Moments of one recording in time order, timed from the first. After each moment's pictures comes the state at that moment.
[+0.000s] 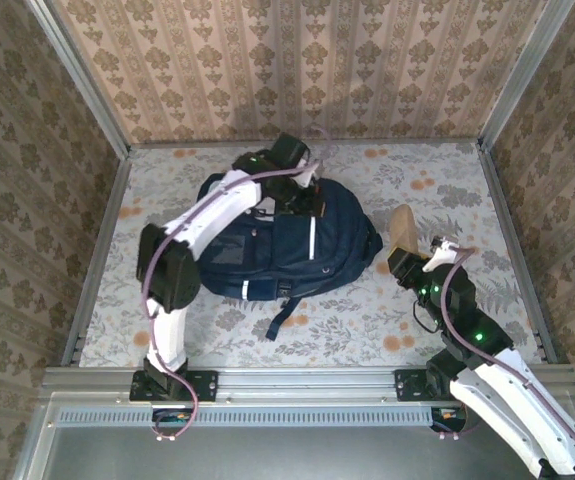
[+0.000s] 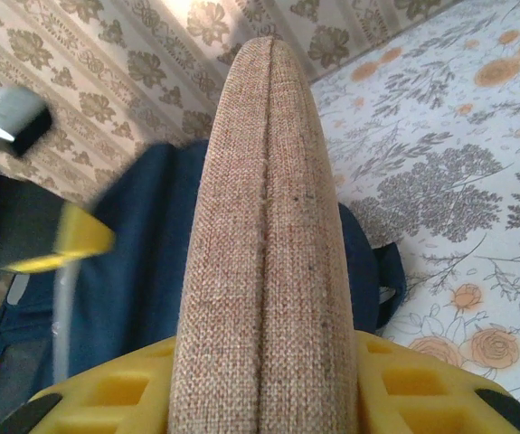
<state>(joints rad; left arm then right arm) -0.67 1.94 1.89 -0.96 0.45 -0.37 0.47 0.45 0.43 -0.29 0.23 0.68</state>
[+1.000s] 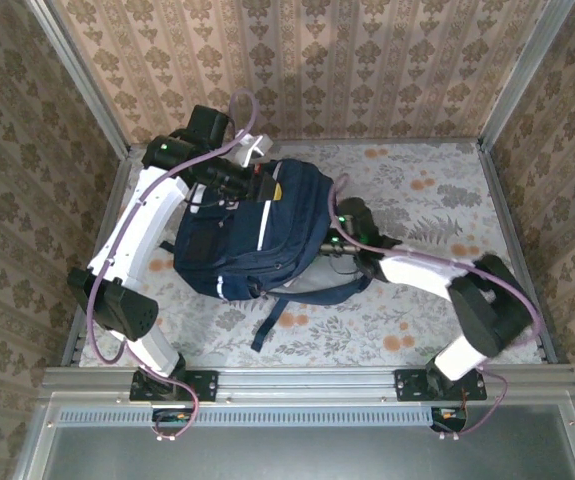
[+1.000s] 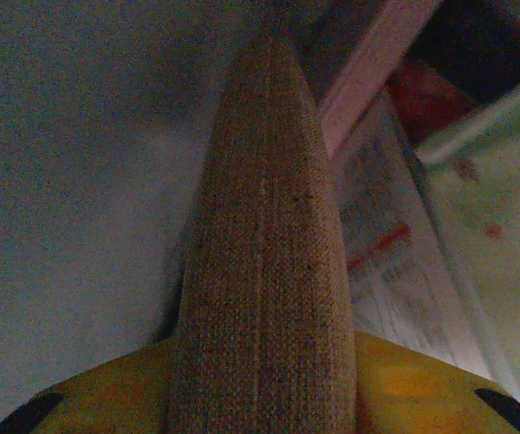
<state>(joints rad) -0.46 1.67 1.91 -1.21 0.77 -0.19 0.60 1.64 0.90 0.39 -0.57 0.88</state>
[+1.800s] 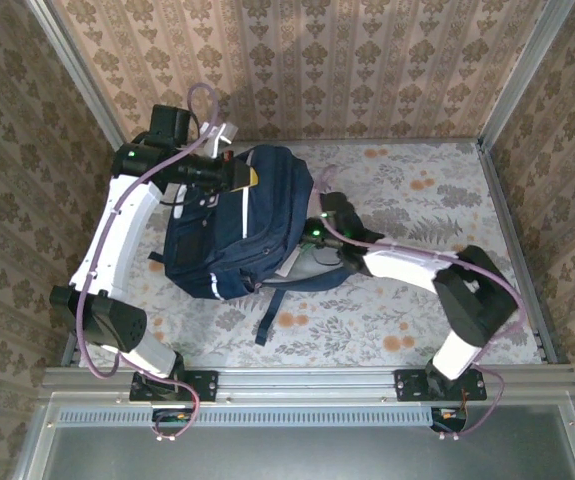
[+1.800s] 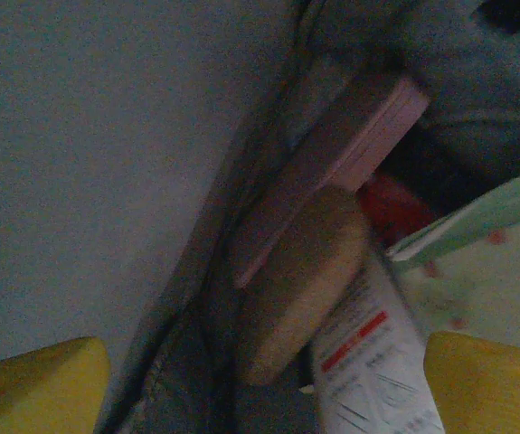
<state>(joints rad) -0.30 1.57 1.80 -1.08 0.84 -0.30 0.63 1.63 0.95 0.42 -0.39 0.74</state>
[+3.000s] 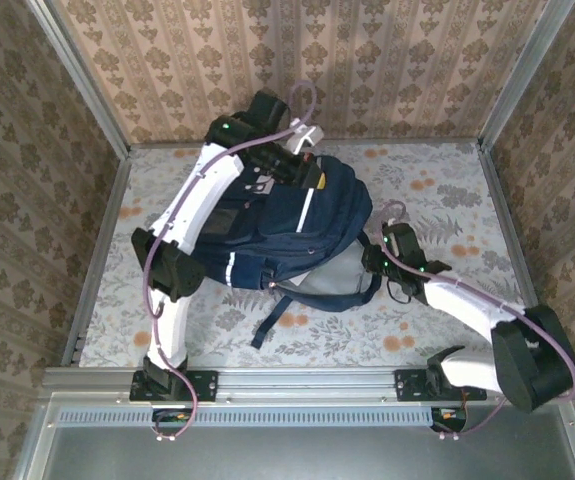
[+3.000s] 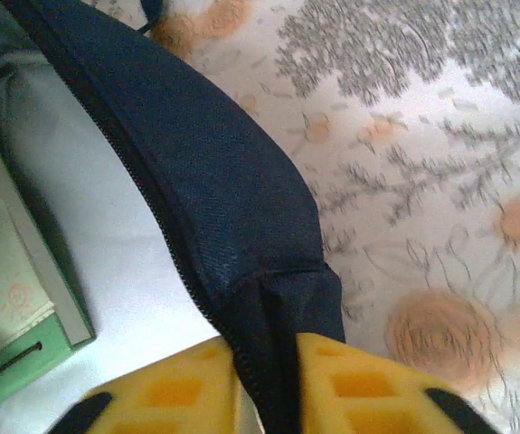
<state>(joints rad) -0.61 2.10 2.38 -1.26 0.75 -0.13 0.37 1.21 0.54 -0.11 0.01 0.59</state>
